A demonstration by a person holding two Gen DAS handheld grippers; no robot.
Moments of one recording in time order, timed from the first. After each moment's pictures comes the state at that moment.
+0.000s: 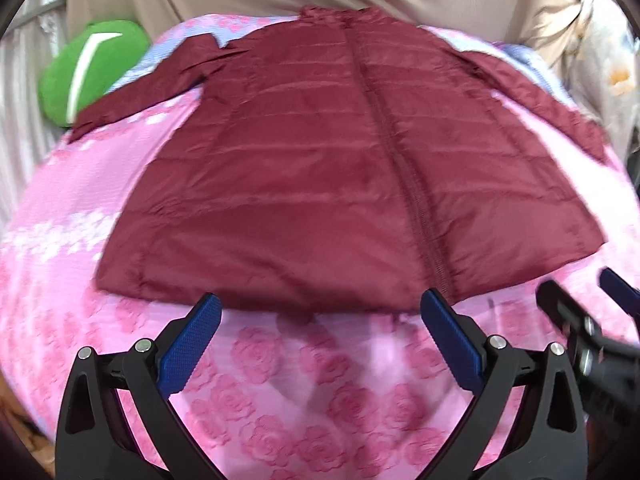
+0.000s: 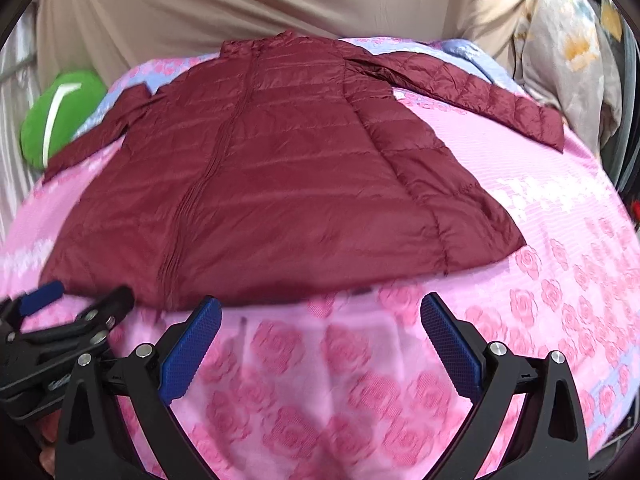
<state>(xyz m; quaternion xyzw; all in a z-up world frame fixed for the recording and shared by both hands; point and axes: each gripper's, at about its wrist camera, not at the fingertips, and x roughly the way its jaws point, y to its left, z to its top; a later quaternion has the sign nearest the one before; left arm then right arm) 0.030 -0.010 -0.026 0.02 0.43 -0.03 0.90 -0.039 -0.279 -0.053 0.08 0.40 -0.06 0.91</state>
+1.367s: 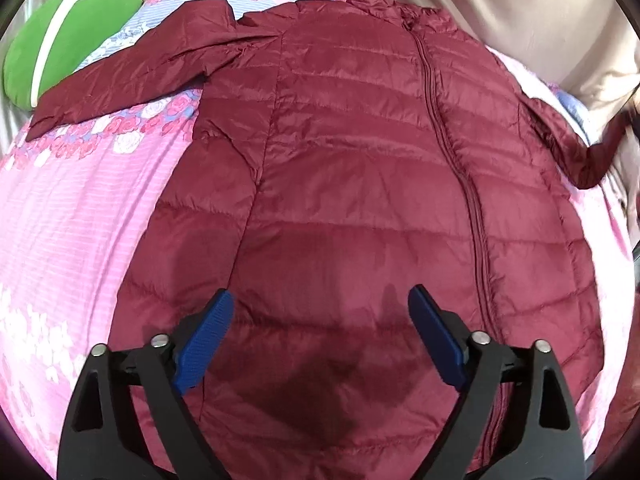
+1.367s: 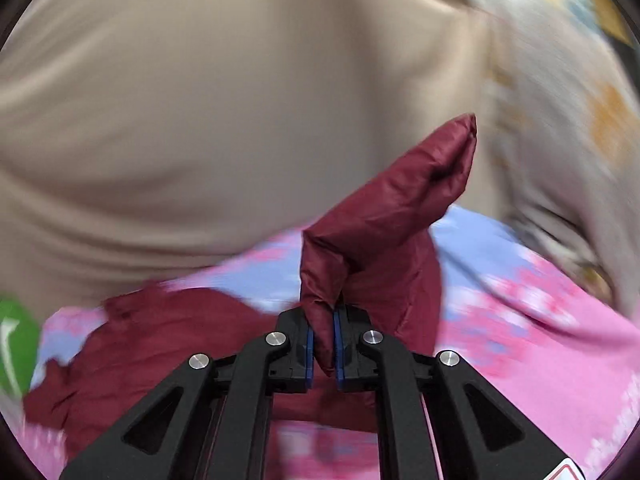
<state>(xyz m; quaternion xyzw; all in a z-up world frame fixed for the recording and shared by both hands) 0.202 0.055 -0.016 -0.06 0.49 -0.03 0.87 0.300 -0.500 0.092 0.17 0.20 -0.09 0.96</state>
